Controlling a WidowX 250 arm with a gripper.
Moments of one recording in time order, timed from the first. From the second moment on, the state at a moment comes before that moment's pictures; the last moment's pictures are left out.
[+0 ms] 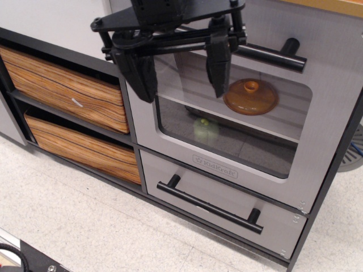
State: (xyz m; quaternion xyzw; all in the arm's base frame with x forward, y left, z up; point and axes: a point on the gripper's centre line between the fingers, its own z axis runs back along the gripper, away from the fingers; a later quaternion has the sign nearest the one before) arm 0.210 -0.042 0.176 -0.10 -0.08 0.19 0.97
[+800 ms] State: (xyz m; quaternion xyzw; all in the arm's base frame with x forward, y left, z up) arm 0.243 -0.026 0.164 -0.07 -0.07 0.45 0.89
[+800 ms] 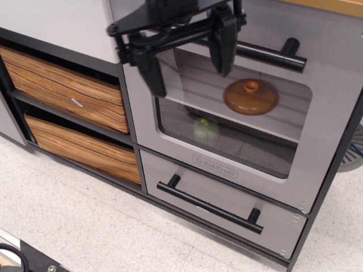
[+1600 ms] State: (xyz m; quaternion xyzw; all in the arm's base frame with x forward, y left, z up) arm 0.303 -0.011 0.144 -0.11 -0.17 0.67 0.72
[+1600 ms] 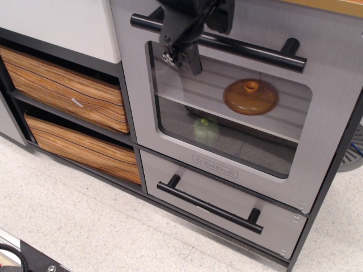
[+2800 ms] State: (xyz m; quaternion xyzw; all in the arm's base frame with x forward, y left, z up) arm 0.320 -0.013 0.102 -0.12 -0.17 0.68 0.70
